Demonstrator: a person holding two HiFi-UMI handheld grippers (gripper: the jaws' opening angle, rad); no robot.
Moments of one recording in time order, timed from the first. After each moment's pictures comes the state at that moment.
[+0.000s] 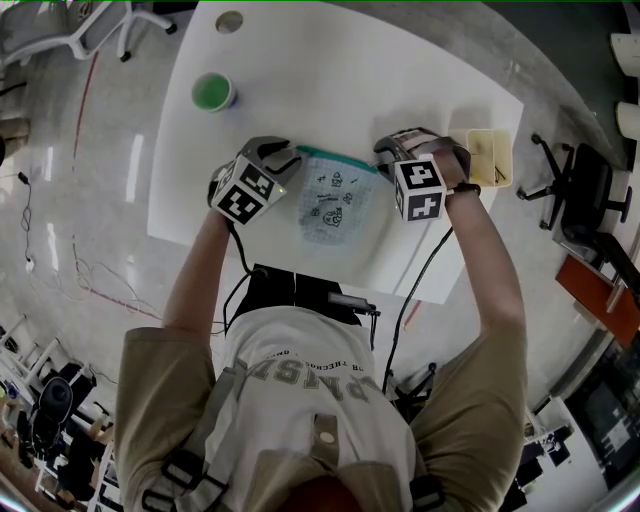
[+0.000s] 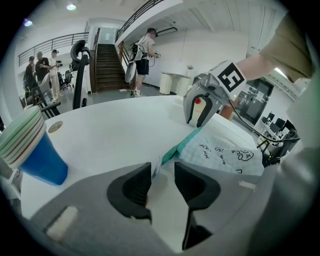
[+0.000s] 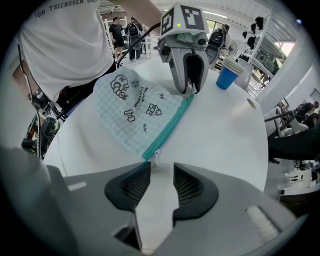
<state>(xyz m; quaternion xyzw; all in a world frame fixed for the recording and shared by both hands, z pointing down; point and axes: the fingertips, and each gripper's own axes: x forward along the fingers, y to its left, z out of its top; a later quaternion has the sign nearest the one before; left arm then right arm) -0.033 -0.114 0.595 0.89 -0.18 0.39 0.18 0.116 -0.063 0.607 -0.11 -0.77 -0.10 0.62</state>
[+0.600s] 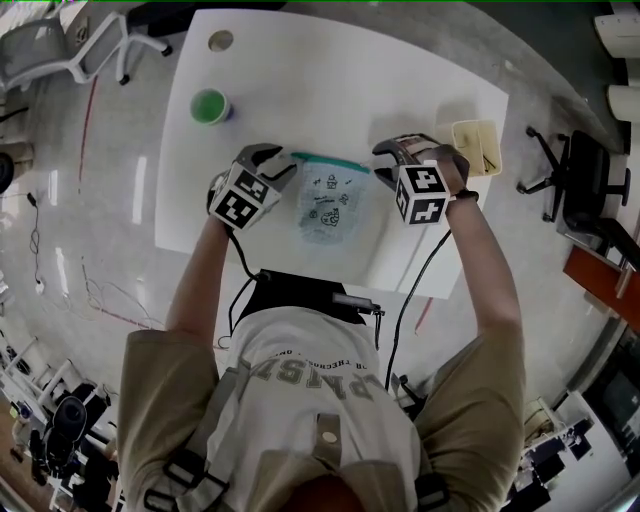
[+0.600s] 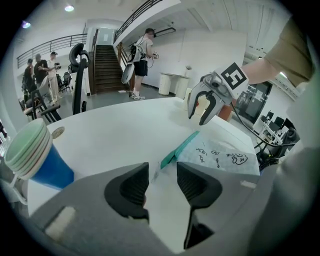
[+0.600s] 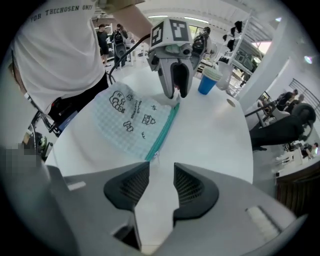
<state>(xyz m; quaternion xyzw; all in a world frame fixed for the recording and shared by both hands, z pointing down) -0.036 -0.117 0.573 0.89 -0.18 0.39 0.17 0.118 -0.064 0.579 -0.02 -0.80 -0.07 0.59</state>
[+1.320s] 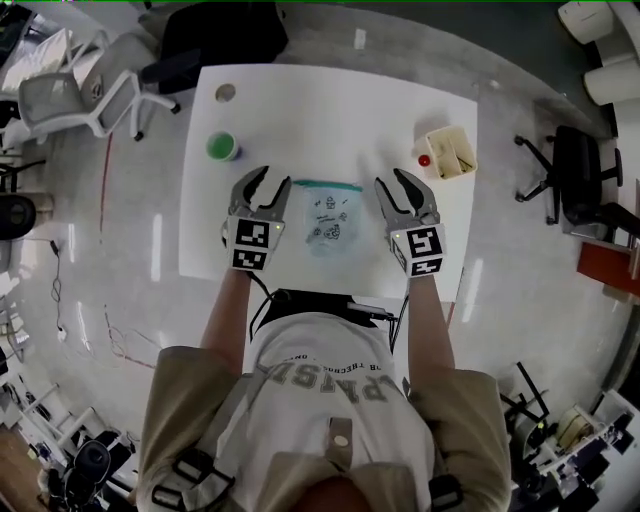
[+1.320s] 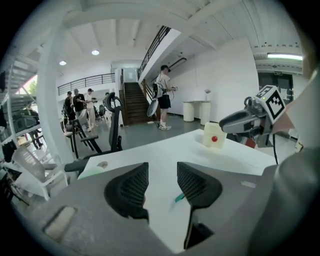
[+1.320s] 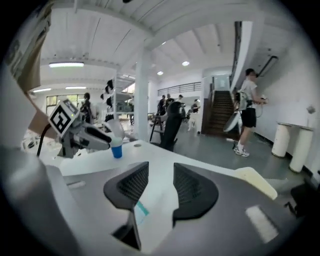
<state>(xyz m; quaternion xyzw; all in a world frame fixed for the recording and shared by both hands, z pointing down) -0.055 -0.140 0.457 0.89 -0.37 0.26 0.08 0.144 -0.080 0.436 0.57 -0.80 0.11 0.19</state>
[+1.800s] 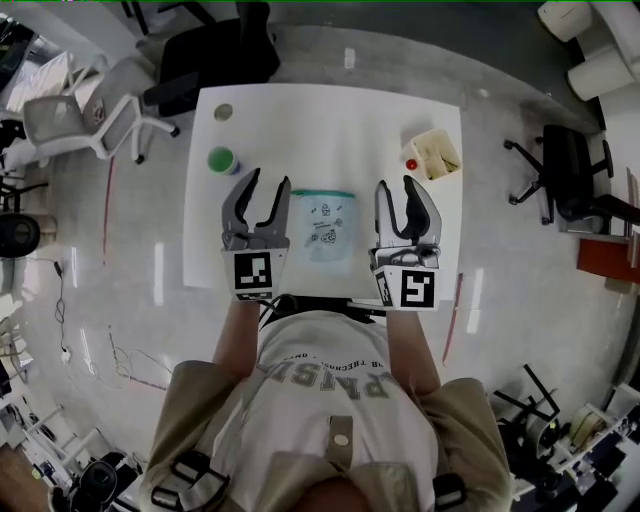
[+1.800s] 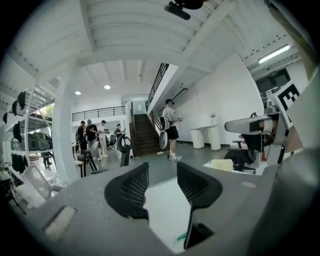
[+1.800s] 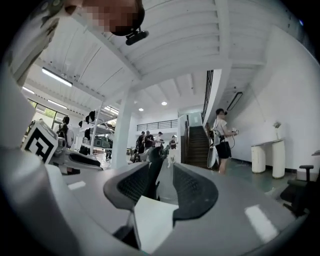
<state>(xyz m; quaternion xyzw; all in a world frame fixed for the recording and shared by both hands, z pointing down) -0.044 -0.124 0.309 0.89 -0.44 0.10 -0.03 0.133 -0.047 0.267 0.69 -0.72 -0.03 0.00</state>
